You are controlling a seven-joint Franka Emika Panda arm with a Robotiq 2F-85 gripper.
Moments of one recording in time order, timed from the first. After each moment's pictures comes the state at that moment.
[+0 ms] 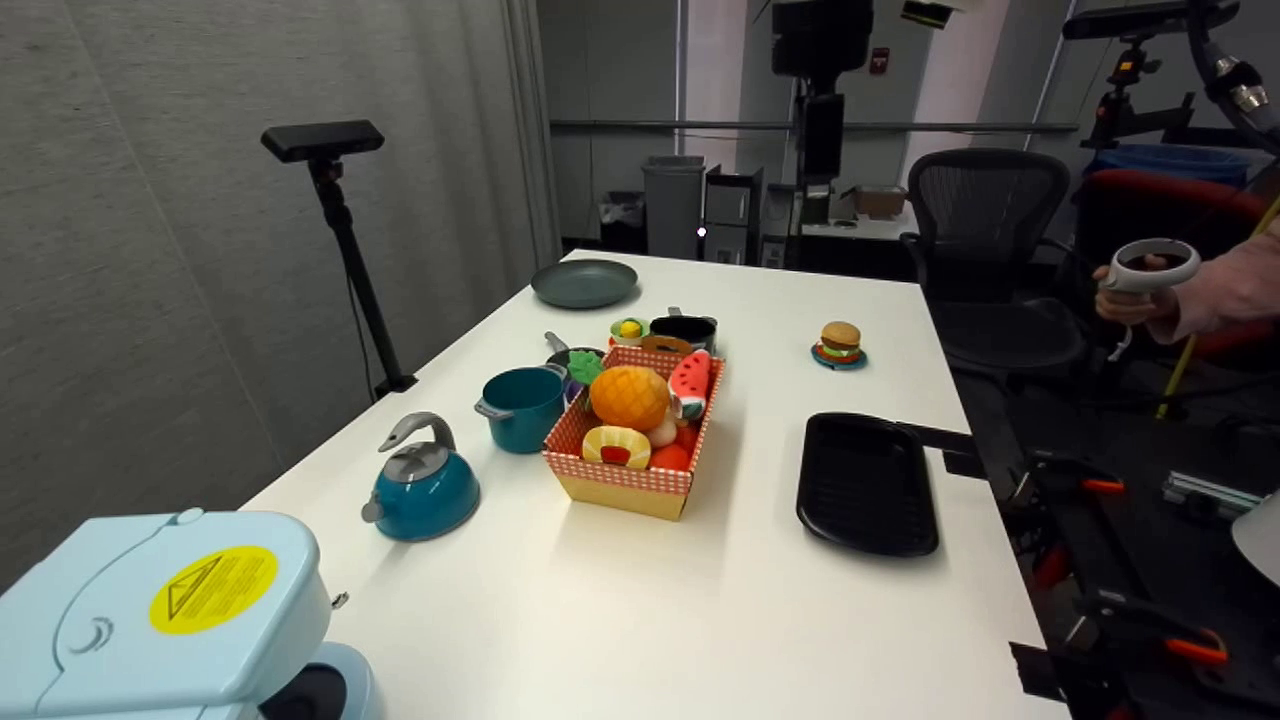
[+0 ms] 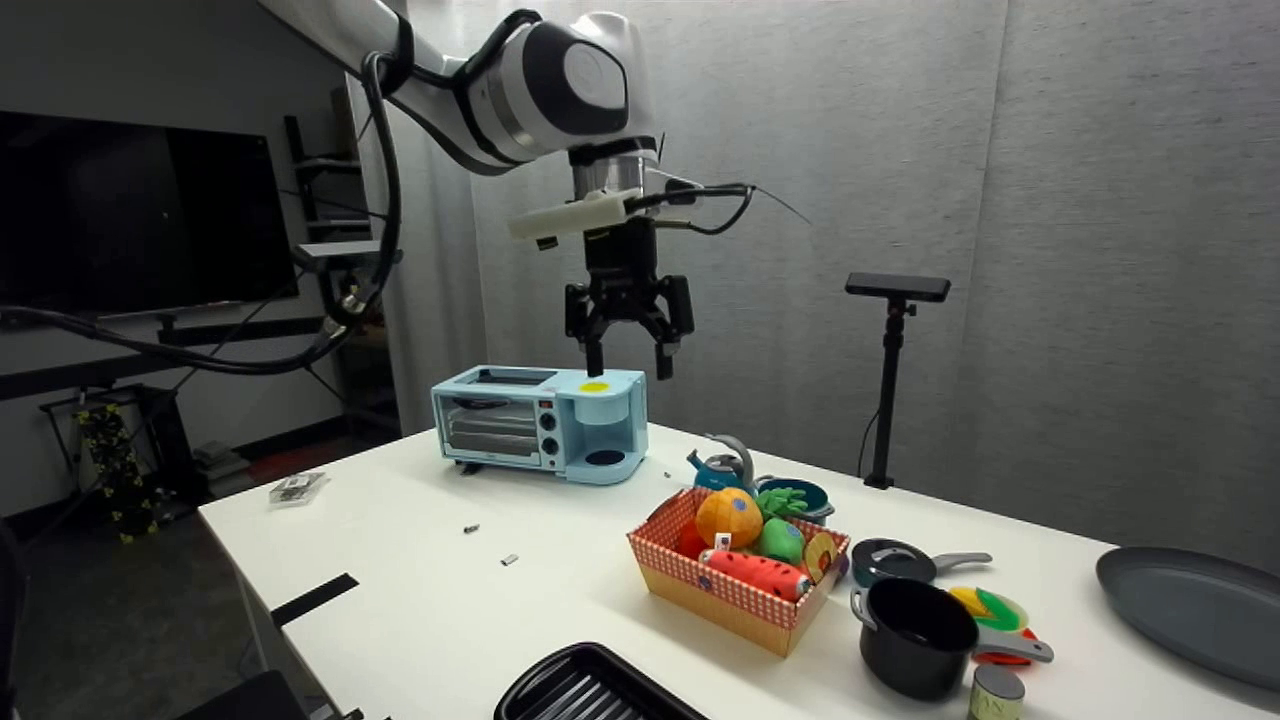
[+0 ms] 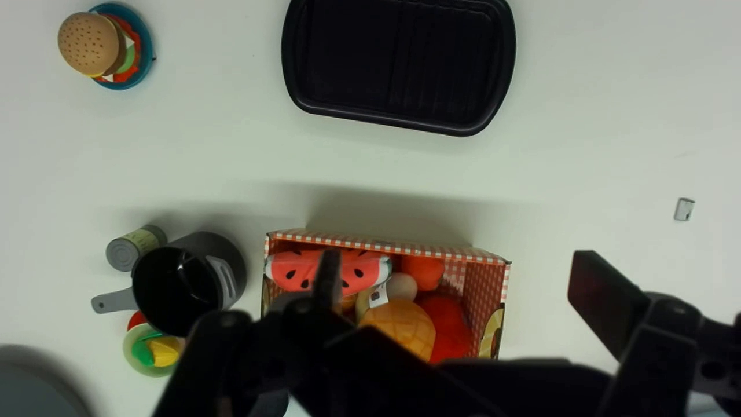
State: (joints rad) arm 0.02 -0.06 -0.01 -2.05 -0.12 1.91 -0.08
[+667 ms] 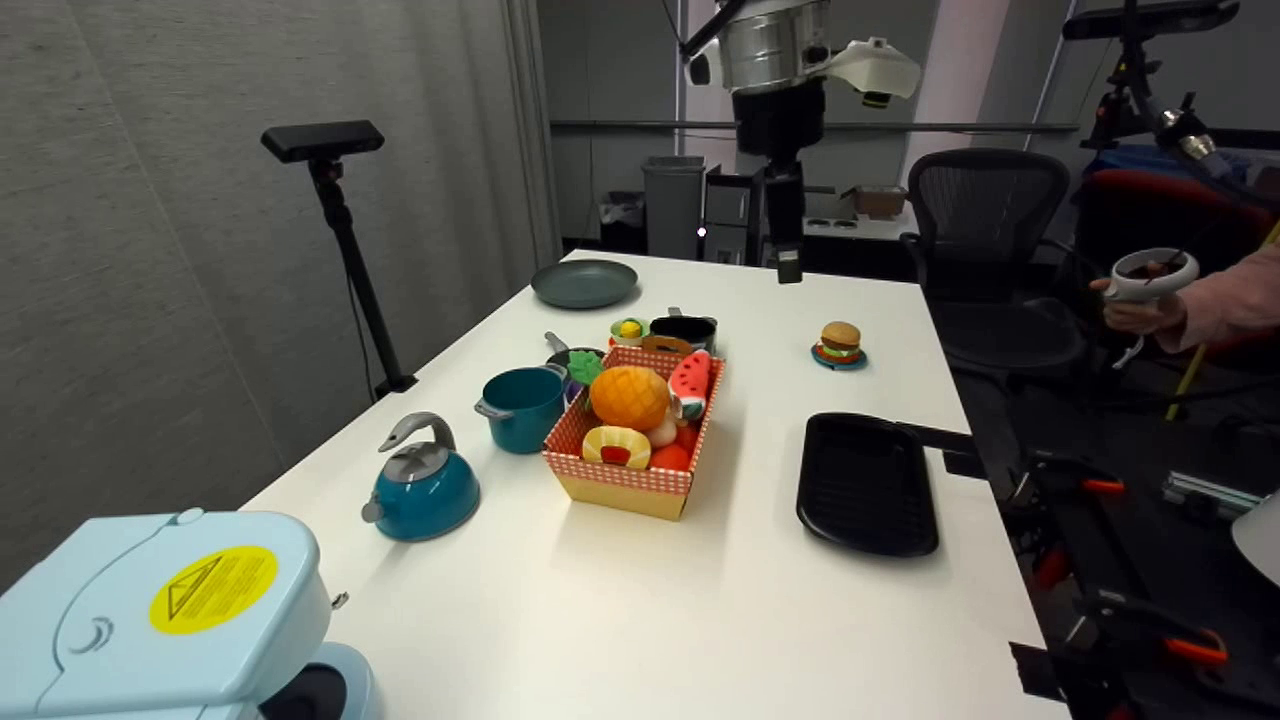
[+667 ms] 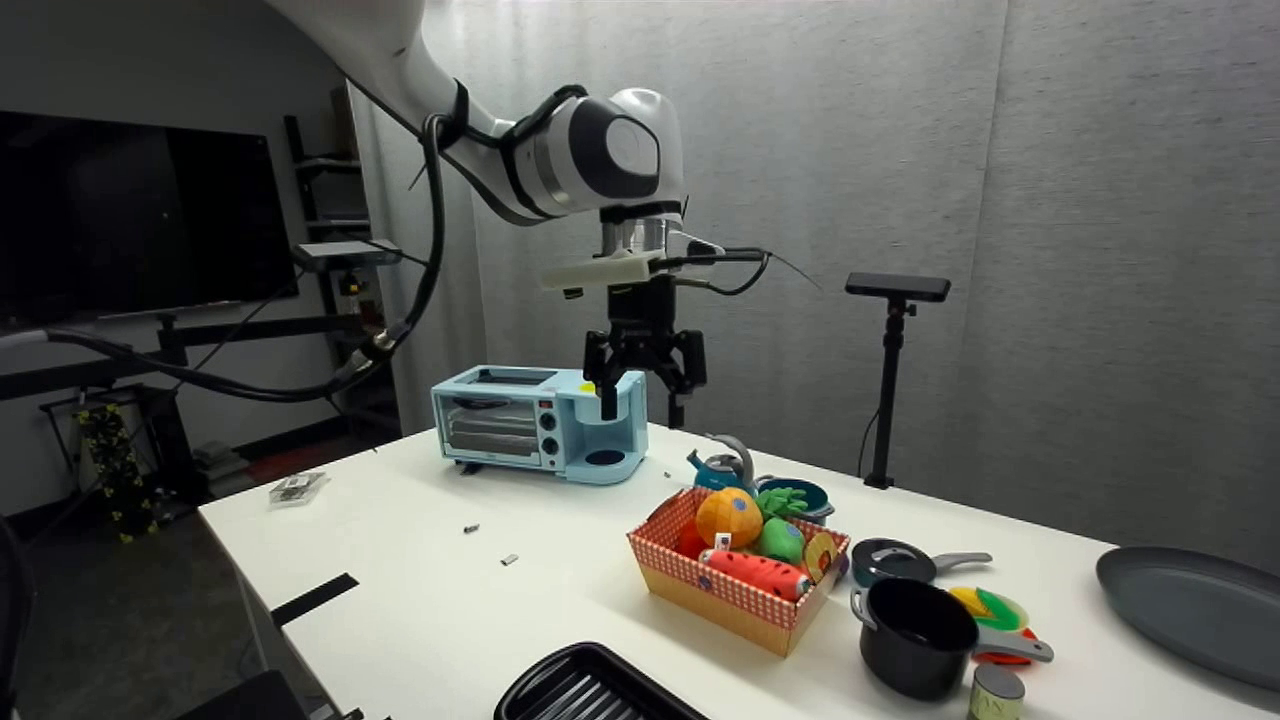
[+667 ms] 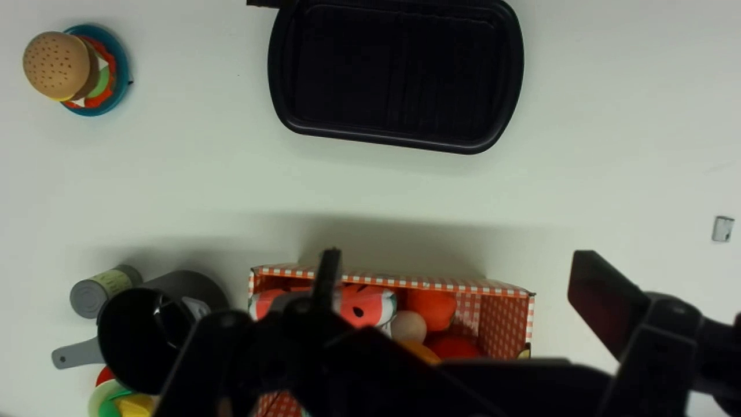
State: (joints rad) arm 0.01 0.09 -0.01 -1.99 -0.12 1.91 -0.05
